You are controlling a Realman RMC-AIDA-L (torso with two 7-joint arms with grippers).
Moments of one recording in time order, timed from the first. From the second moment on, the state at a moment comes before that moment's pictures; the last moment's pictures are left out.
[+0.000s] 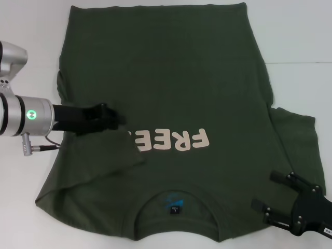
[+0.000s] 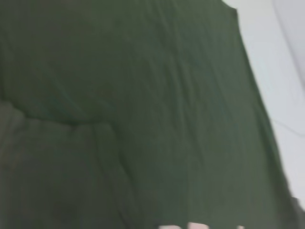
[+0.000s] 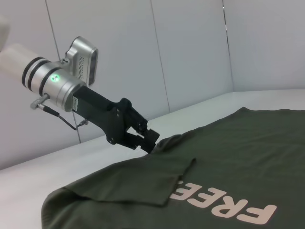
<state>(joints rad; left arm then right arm) -0.74 -2.10 0.61 0.71 2.40 1.25 -2.57 0.31 2.09 -0.29 -0.29 -2.09 -1.58 0.79</state>
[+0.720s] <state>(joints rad) -0.57 -2.05 0.36 0.71 2.00 1.70 -1.97 0.32 2.07 -0.14 -0.42 -2.09 -1.79 1.07</state>
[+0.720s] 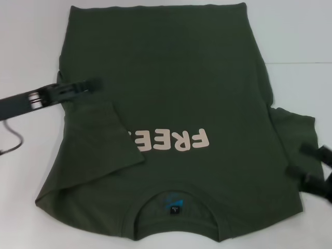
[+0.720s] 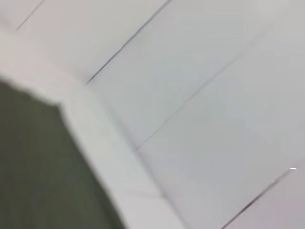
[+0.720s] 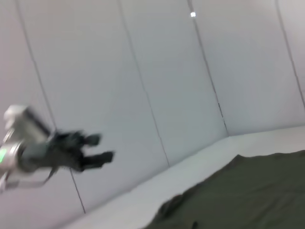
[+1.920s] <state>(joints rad) -0.38 -2.09 0.31 0.94 2.22 1.98 -1.61 0.56 1.77 -0.41 -0.81 -2.48 -1.65 2.62</state>
